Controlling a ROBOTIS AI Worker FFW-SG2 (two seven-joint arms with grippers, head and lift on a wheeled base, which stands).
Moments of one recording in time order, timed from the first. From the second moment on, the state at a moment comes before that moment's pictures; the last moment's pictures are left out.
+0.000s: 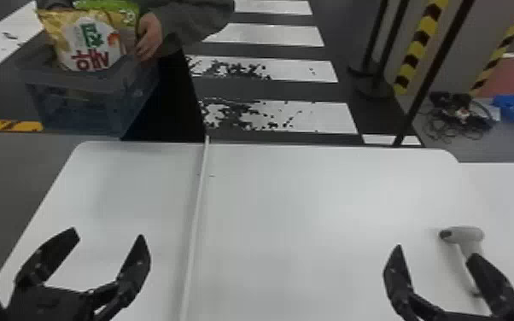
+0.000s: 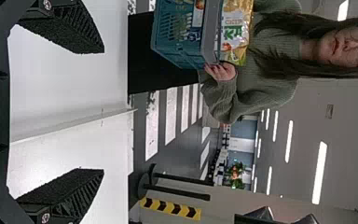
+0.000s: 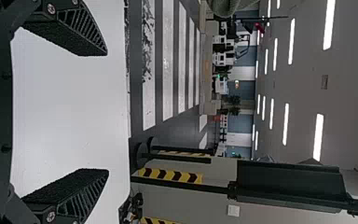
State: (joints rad) left arm 0.85 0.22 0.04 -2.44 0.23 0.20 -0.01; right arm 0.93 -0.15 0.07 -2.42 -0.04 0.05 -0.29
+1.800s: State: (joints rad) left arm 0.85 0.22 0.05 -2.45 0.24 0.20 -0.02; right arm 0.96 -0.15 0.07 -2.43 -0.04 0.00 -0.29
